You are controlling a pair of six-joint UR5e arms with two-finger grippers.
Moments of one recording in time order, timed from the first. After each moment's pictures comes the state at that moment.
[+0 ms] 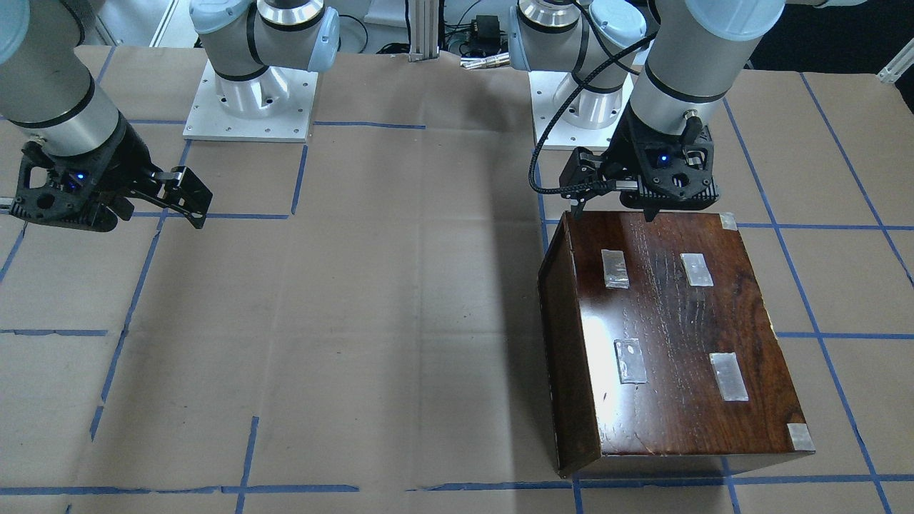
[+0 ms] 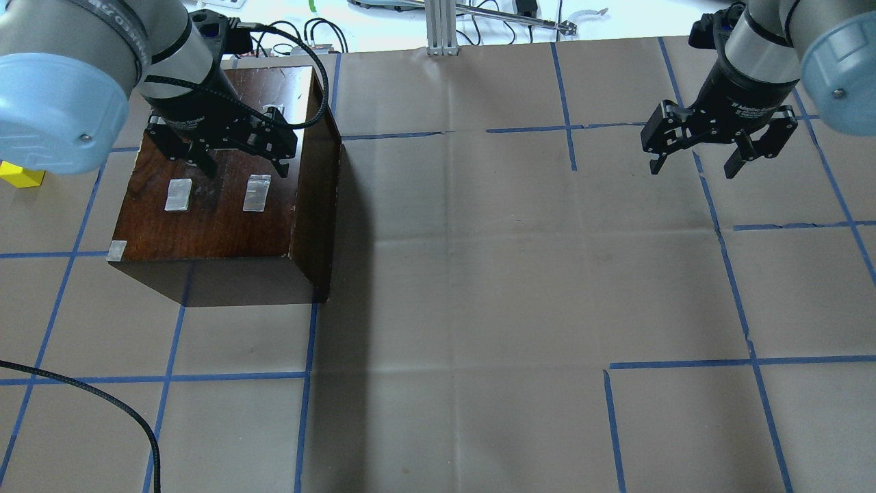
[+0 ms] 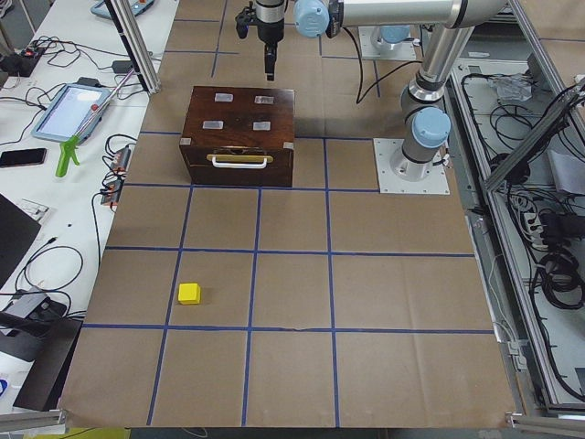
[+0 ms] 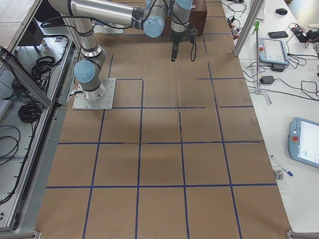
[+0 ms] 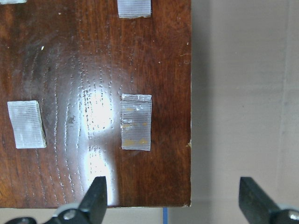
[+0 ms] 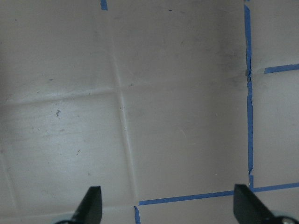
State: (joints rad) left arm -1.58 -1.61 -1.60 -1.49 1.58 0.02; right arm 1.43 -1.52 1.65 -1.63 -1.57 -0.03
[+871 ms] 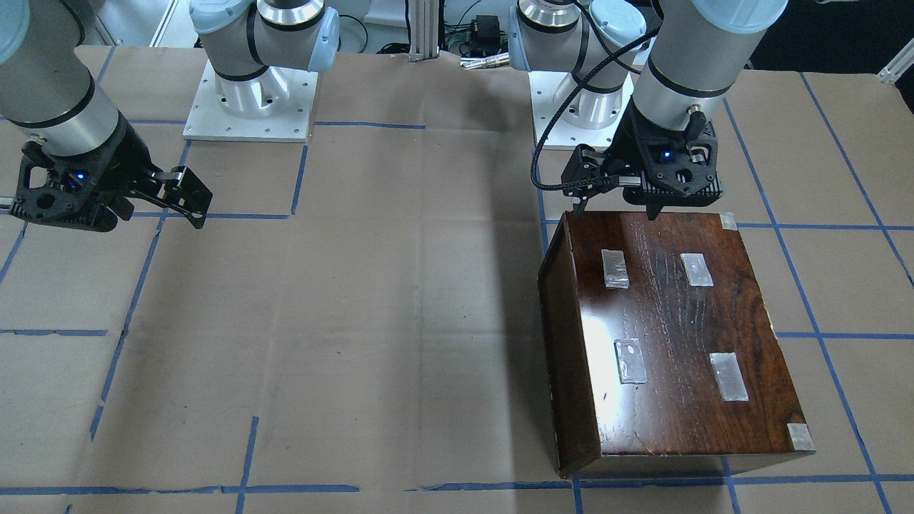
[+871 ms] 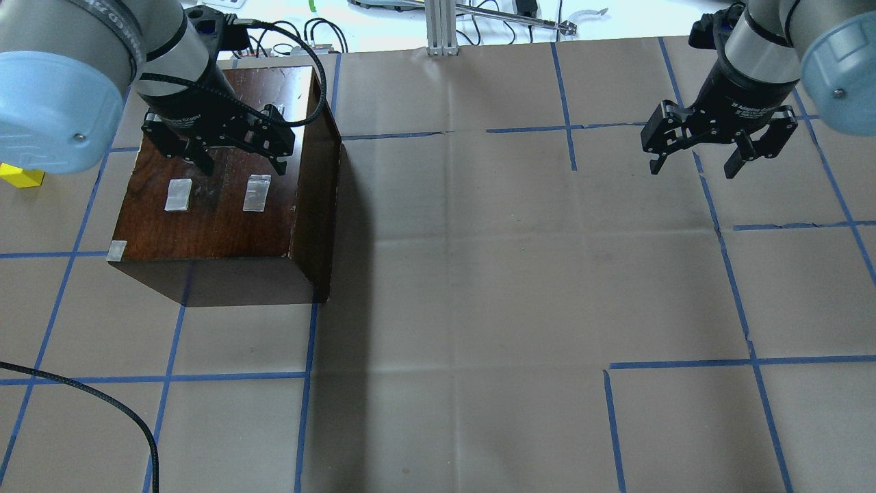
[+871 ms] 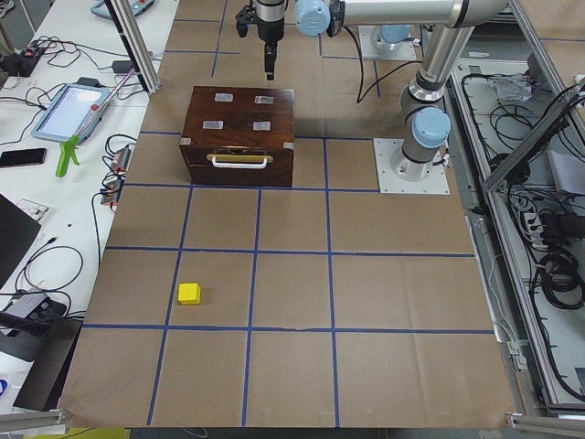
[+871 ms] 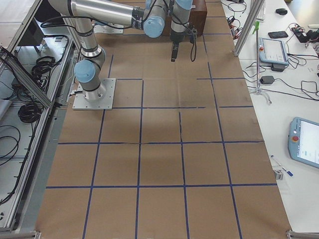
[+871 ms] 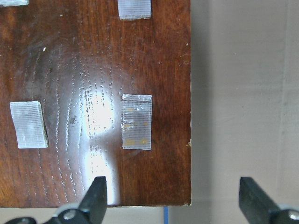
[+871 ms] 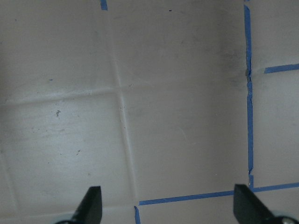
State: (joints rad) left arm -1.57 -1.61 -1.59 -1.49 1.58 0.03; right arm 1.43 -1.52 1.65 -1.63 -1.57 -0.03
